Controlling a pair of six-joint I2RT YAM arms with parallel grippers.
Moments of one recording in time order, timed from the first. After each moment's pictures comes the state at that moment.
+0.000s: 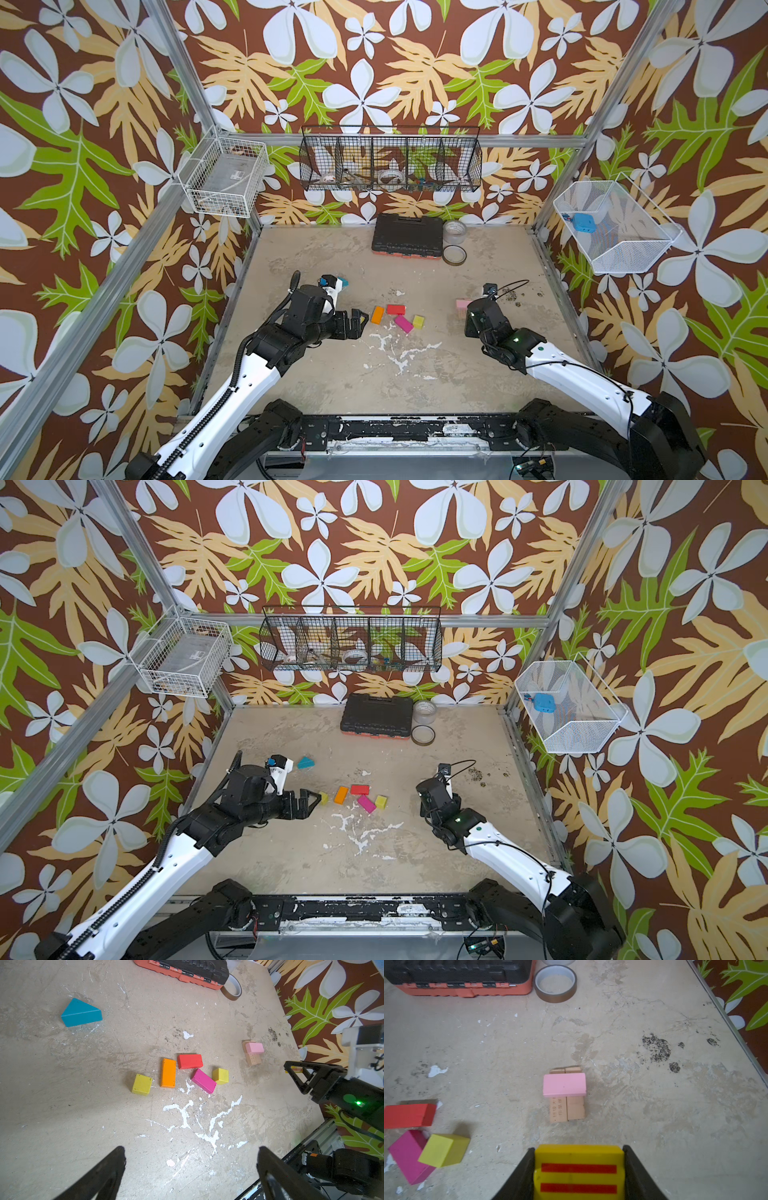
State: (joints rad) left arm -0.47 0.88 0.81 -0.64 0.19 -0.46; right arm 0.53 1.10 0.58 -0.34 0.48 0.49
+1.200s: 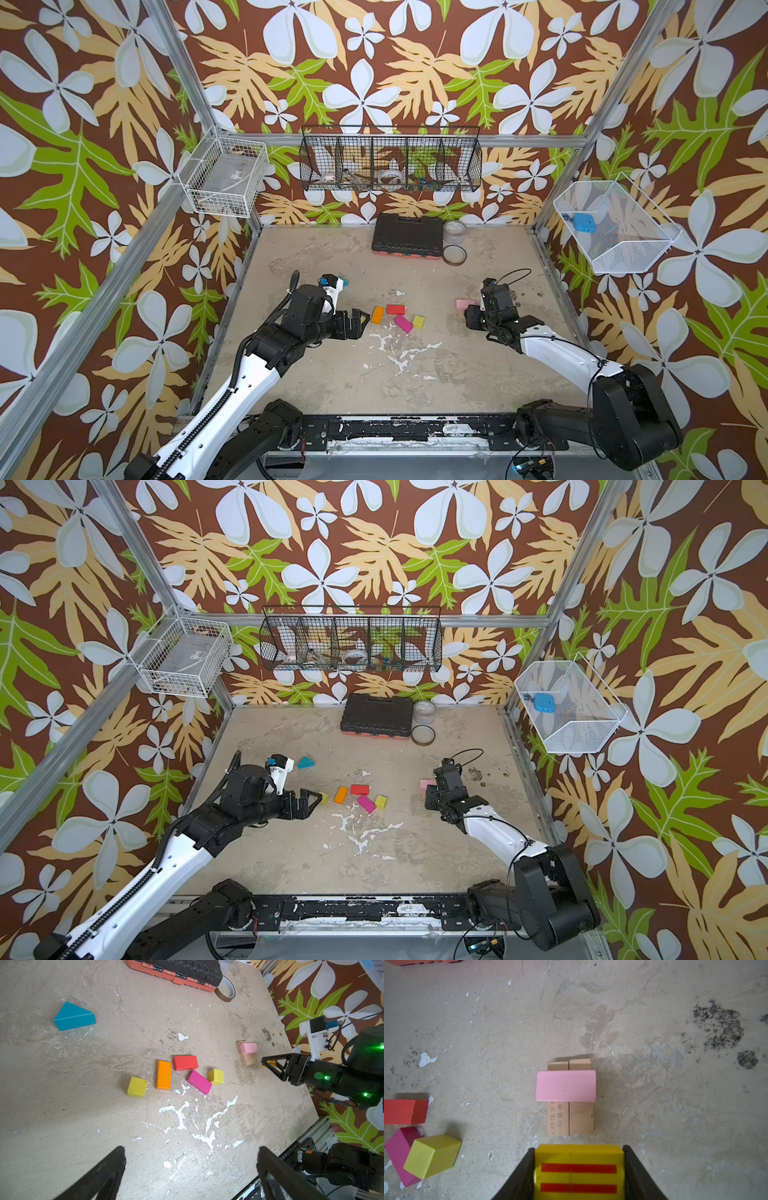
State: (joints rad) left arm -0.47 0.88 0.81 -0.63 0.21 -0.45; right arm 0.31 1.28 0.62 -0.23 0.13 0.39
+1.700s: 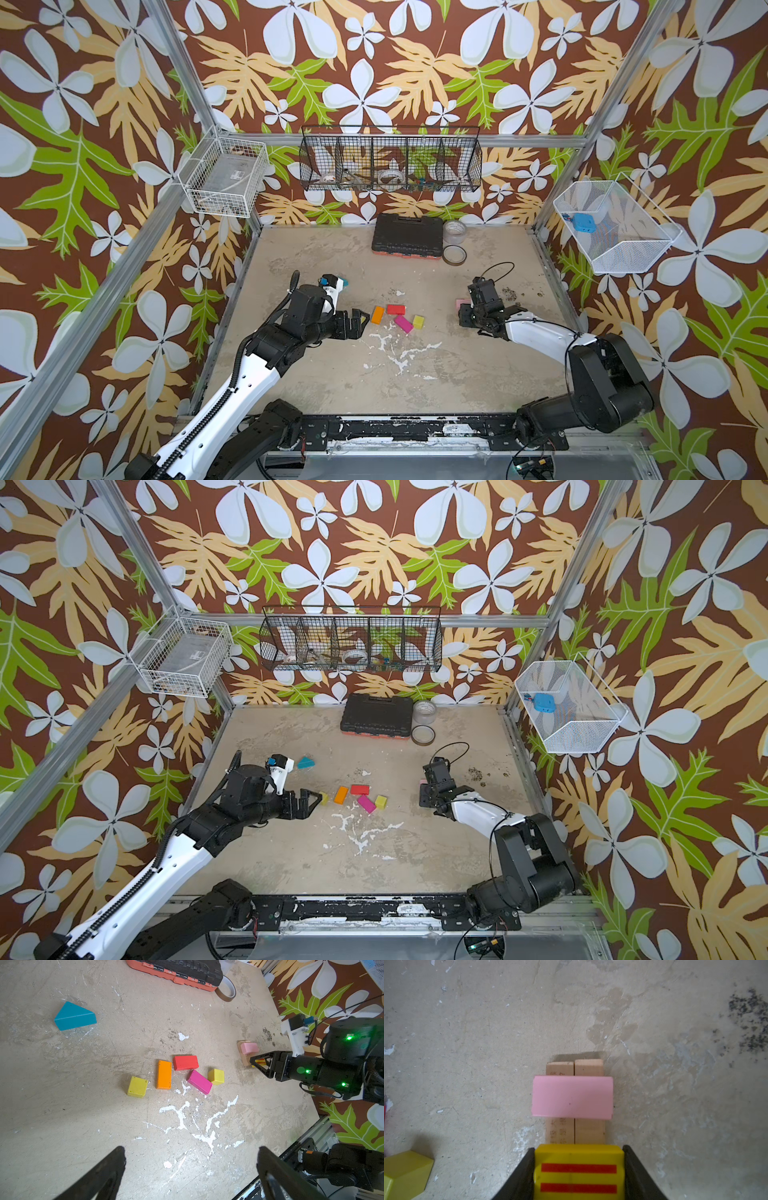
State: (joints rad) left arm -0.47 0.87 0.81 -0.63 0.21 -0.45; right arm 0.35 1.48 0.71 -0.24 0.16 0.38
